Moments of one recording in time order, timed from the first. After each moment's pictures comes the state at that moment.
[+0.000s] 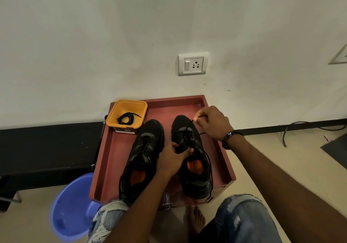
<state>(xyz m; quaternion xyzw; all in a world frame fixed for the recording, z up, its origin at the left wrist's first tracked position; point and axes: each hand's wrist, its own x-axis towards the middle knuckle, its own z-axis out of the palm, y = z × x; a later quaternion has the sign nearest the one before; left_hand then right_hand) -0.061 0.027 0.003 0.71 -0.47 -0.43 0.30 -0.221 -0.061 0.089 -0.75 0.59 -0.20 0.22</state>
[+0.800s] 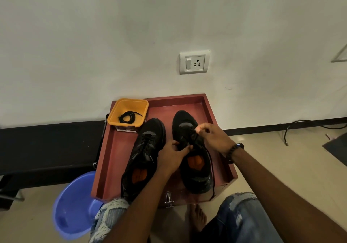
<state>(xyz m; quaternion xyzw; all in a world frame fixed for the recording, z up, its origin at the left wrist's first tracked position) -0.057 0.028 0.005 0.71 -0.48 -0.41 0.30 -0.226 -0.034 0.056 -0.68 0.55 -0.22 0.44</state>
